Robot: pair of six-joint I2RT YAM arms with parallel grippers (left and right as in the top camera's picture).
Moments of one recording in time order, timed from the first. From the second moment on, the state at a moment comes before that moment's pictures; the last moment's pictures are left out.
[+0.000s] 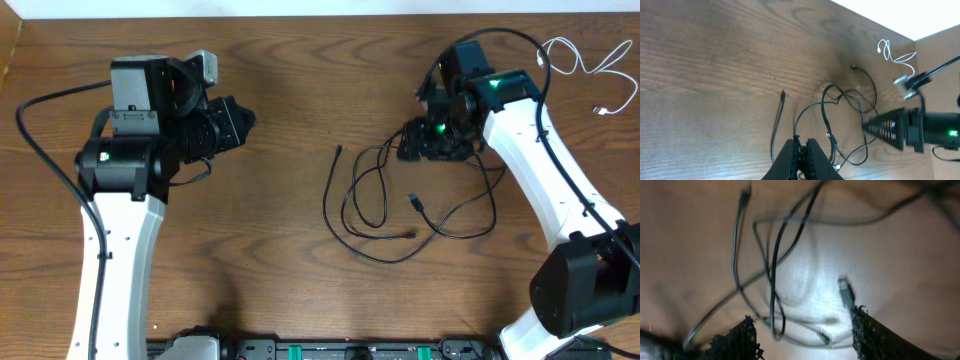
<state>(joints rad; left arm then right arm) -0.02 1.34 1.43 -0.94 0.50 -0.35 0.27 1.78 1.55 -1.12 -0.30 0.23</state>
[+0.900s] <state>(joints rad) -0.02 1.39 1.43 -0.96 0.50 -0.35 0.27 2.11 1.54 -0.80 -0.21 -0.20</state>
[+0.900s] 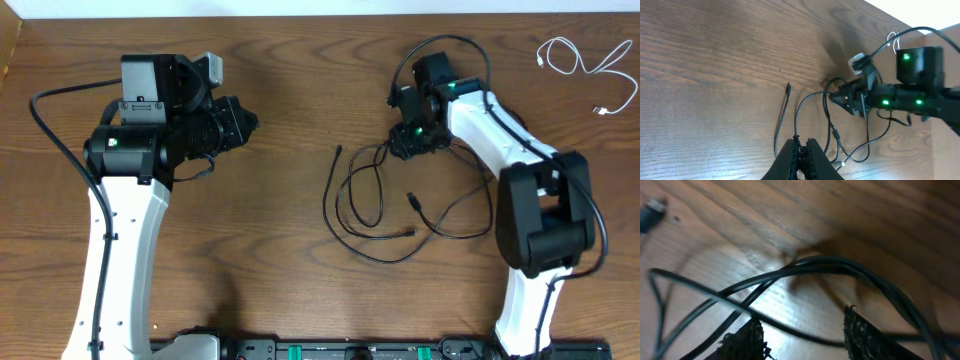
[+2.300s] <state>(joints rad) -0.02 1.39 1.43 -0.96 0.50 -0.35 0.26 1.47 1.94 -0.97 -0.41 0.21</state>
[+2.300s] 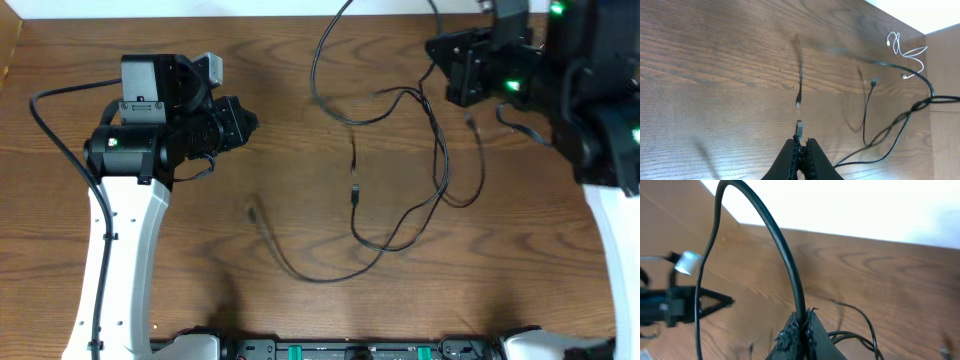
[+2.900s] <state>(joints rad) -0.09 1.39 1.43 -0.86 0.93 -0.12 0.21 1.43 1.94 -1.04 -0.41 0.27</state>
